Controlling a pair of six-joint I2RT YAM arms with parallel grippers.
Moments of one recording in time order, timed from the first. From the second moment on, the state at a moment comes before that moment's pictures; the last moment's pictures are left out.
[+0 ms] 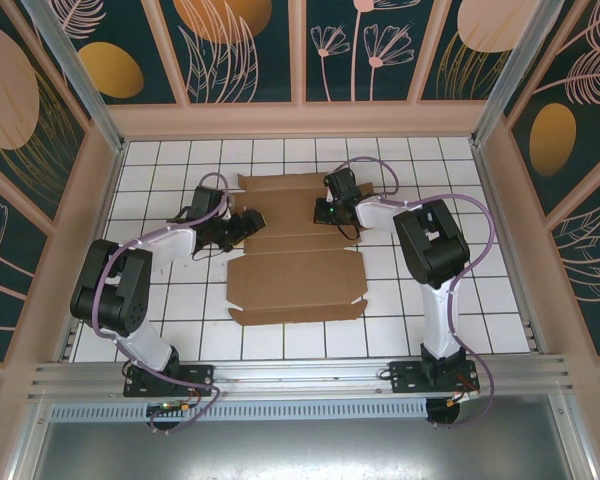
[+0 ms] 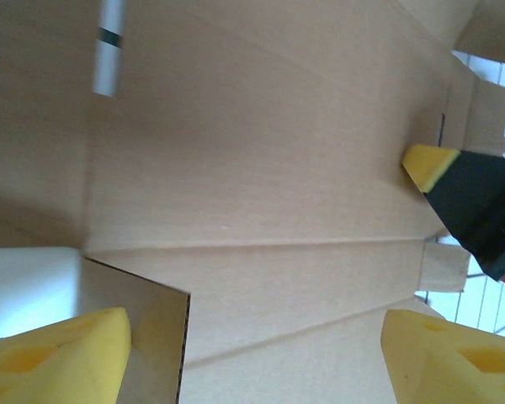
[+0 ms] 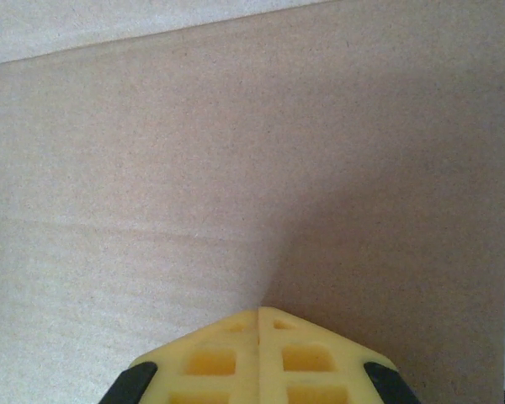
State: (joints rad) left arm -0.29 1.67 0.88 -0.10 0.45 -0.78; right arm 0.50 2.09 1.31 -0.14 -0.13 0.47
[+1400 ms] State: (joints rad) left arm -0.44 2.08 1.34 -0.15 0.33 -0.83; right arm 0.48 2.09 1.32 -0.14 -0.20 0.49
